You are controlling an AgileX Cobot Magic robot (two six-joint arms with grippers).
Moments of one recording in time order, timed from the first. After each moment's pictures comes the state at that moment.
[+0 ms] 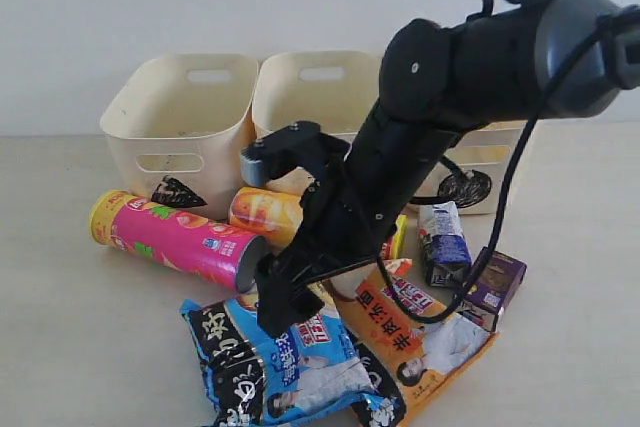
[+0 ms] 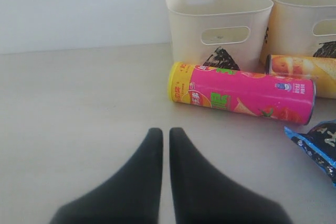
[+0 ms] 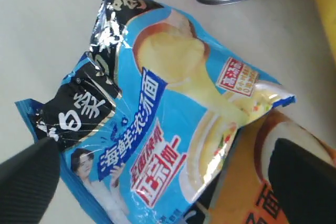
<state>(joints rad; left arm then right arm) -0.08 0.00 0.00 0.05 0.31 -0.03 0.65 1.87 -1.33 0.45 0.83 -0.59</state>
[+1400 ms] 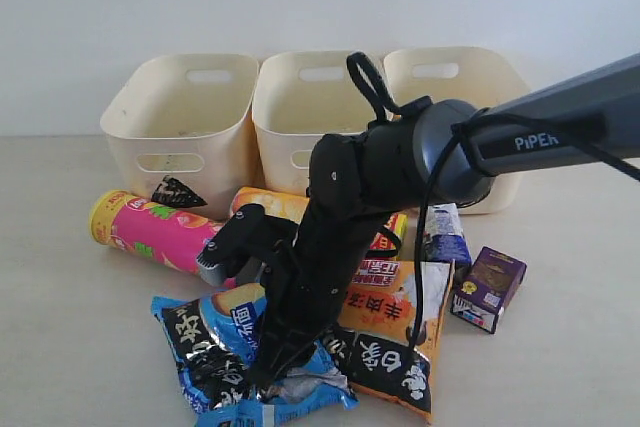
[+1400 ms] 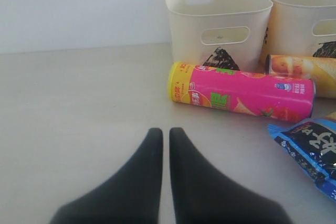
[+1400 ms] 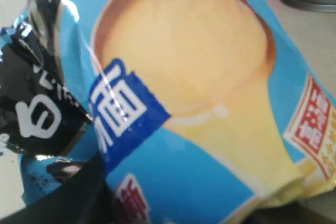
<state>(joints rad) -0.08 0.00 0.00 0.05 0.31 -0.03 0.76 2.08 -1.35 0.35 0.68 -0.70</state>
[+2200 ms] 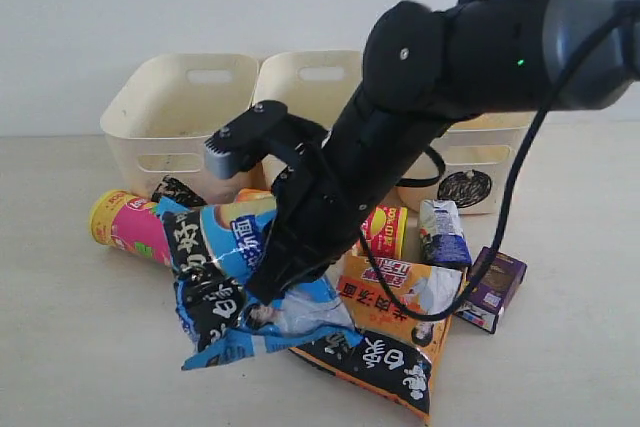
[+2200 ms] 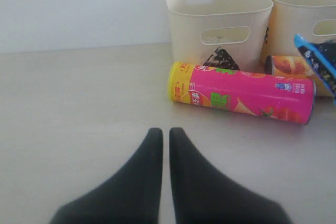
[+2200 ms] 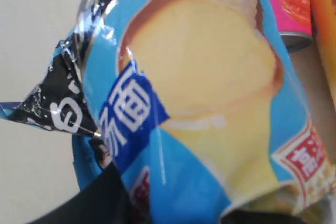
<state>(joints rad) -0.08 0.00 0.00 0.05 0.31 -0.03 0.71 1.82 -1.34 0.46 0.79 -0.71</state>
